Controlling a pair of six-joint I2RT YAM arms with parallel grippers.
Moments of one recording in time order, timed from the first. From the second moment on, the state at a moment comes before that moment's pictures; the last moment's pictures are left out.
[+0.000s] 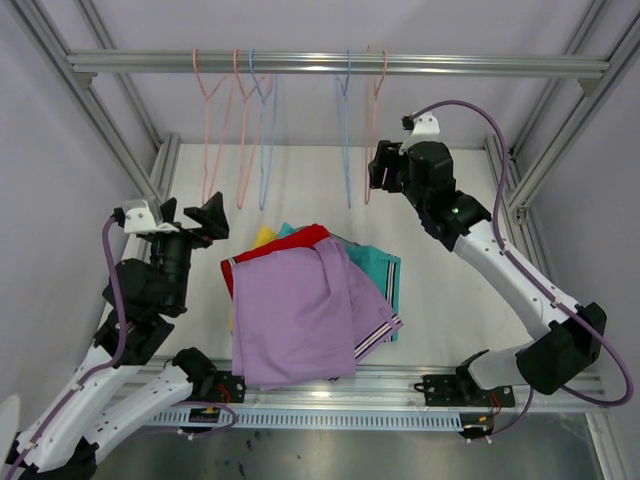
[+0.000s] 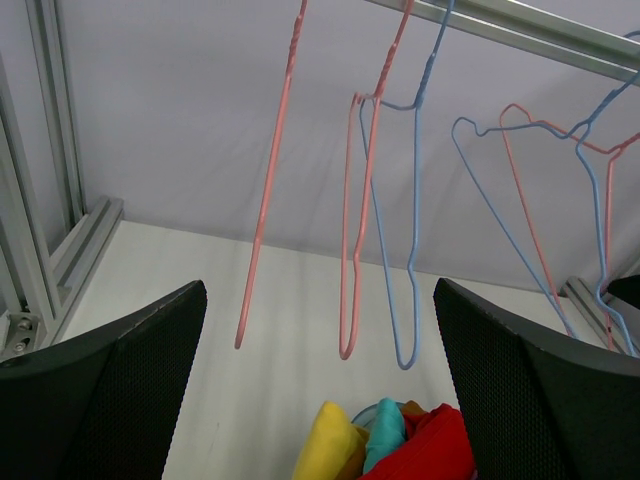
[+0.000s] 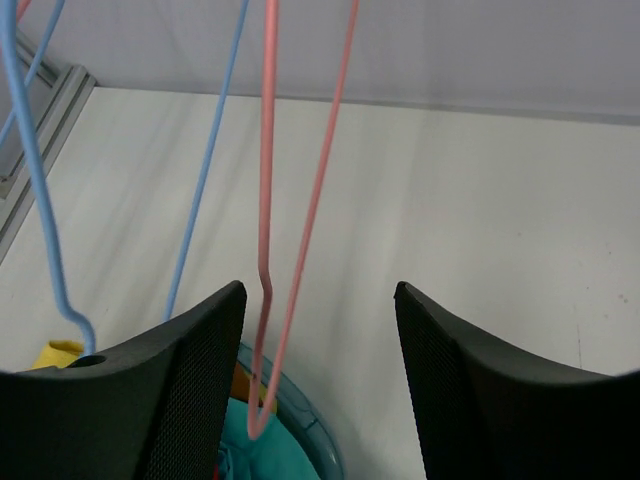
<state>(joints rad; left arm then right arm) -0.67 0.55 0.86 -0.04 -0.65 -0.09 0.55 1.40 1.38 -0.23 0.24 0.26</state>
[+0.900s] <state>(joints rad) -0.40 0.79 0.86 -0.03 -0.52 0.05 0.68 0.78 0.79 -0.09 0.17 0.40</state>
